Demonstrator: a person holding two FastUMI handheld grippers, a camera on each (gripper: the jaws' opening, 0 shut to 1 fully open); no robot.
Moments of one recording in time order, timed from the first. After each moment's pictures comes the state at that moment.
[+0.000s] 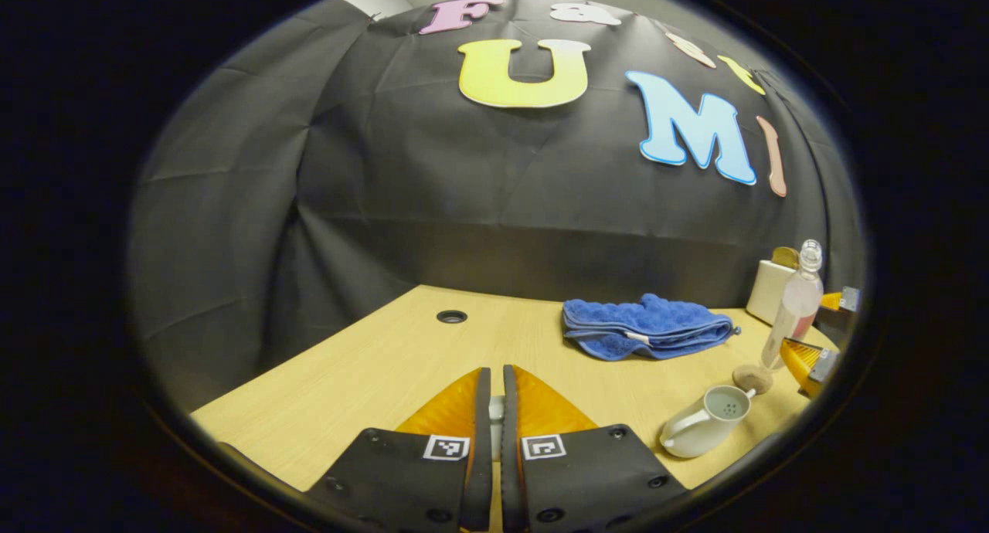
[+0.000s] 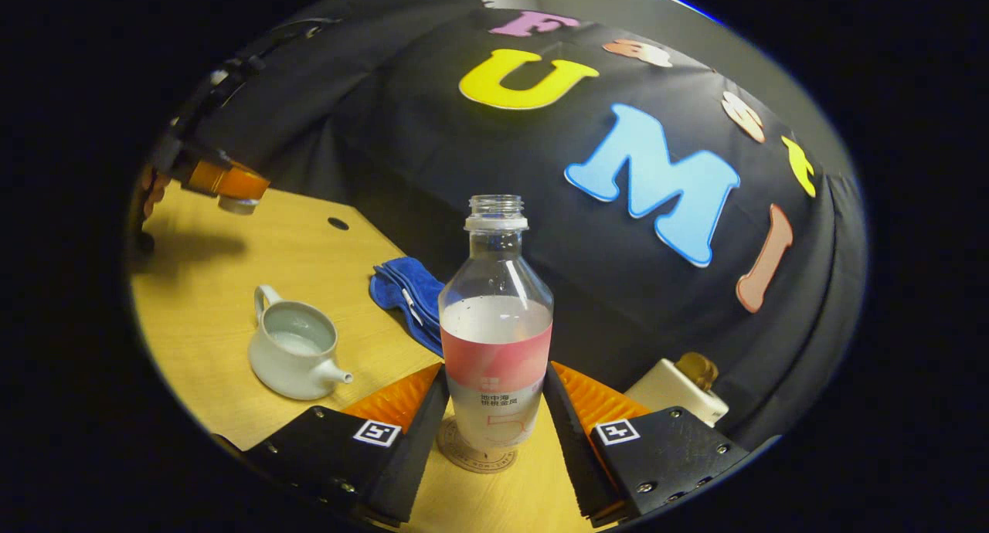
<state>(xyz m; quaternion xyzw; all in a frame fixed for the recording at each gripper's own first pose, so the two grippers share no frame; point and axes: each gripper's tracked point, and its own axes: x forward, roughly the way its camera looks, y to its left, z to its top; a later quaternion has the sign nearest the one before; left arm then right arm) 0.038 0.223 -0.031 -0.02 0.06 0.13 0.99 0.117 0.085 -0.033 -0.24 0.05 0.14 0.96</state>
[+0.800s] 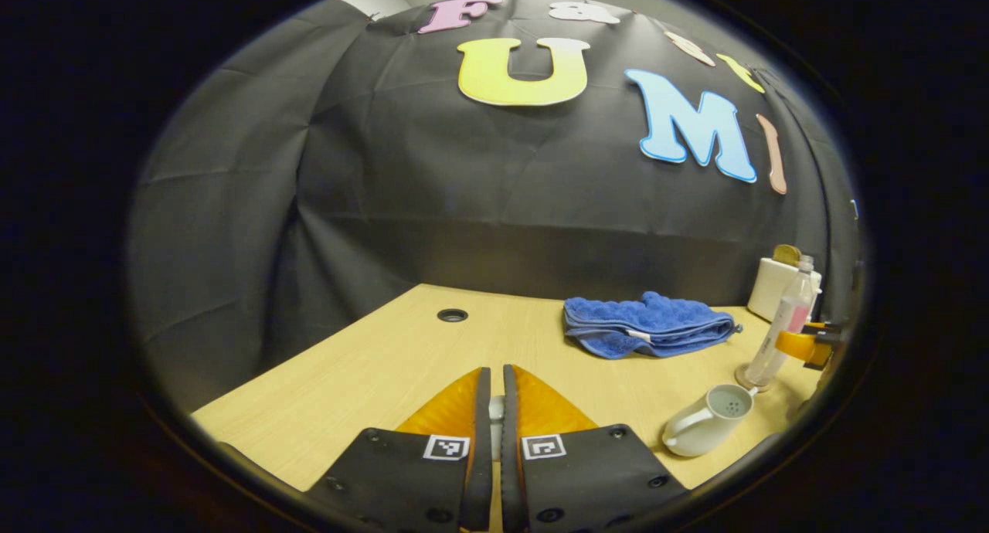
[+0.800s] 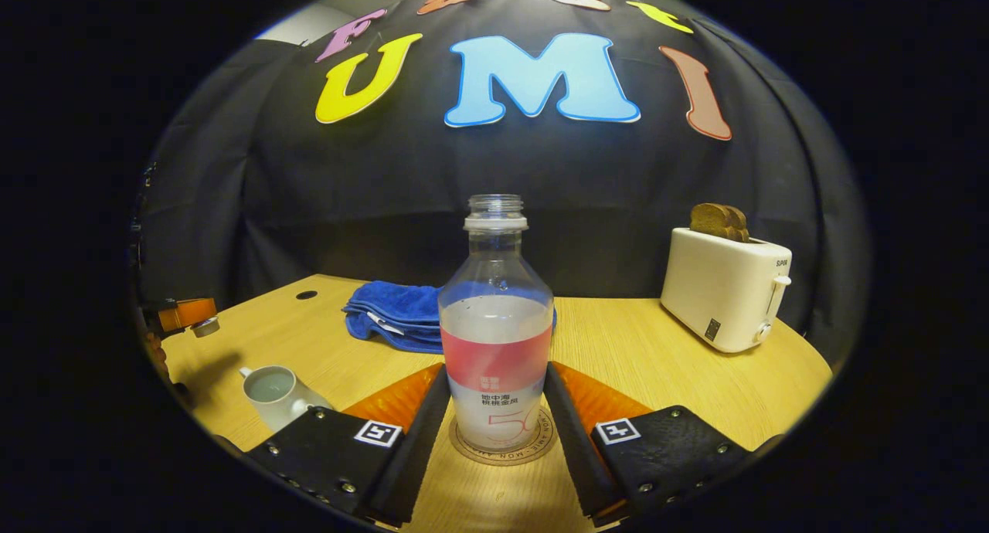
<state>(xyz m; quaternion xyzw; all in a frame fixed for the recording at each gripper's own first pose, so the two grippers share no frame) 0.039 0.223 -0.033 -0.02 0.07 0.13 0.99 0.143 0.045 -0.070 0.00 0.13 0.12 0.98</state>
